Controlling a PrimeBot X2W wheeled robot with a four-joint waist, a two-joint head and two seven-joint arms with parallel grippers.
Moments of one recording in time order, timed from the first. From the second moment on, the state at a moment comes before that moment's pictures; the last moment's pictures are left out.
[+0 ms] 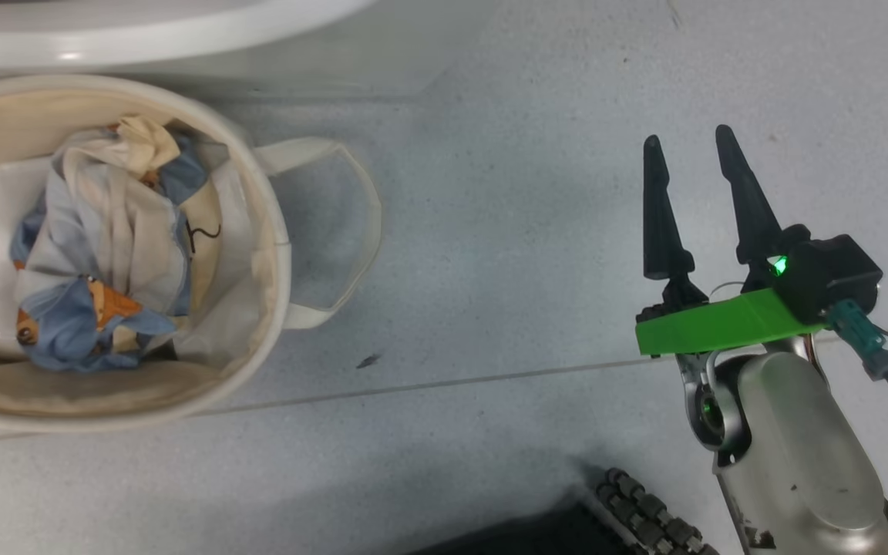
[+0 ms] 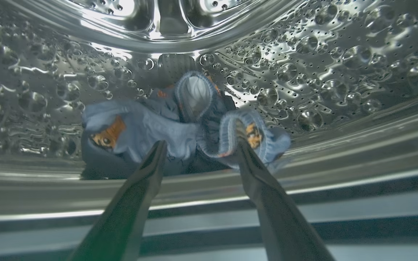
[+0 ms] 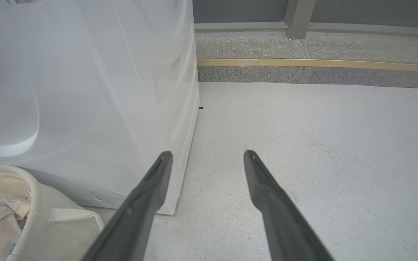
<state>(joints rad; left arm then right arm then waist) -1.68 0.36 -0.59 1.11 -0.71 -0.12 0.34 -0.44 -0.06 0.19 0.13 0.20 0.13 -0.26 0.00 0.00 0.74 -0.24</state>
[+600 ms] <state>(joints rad) -1.94 0.39 -0.74 1.22 -0.70 -0.13 0.50 -0.44 -0.06 0.19 0.08 0.20 0.13 -0.26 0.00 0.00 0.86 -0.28</state>
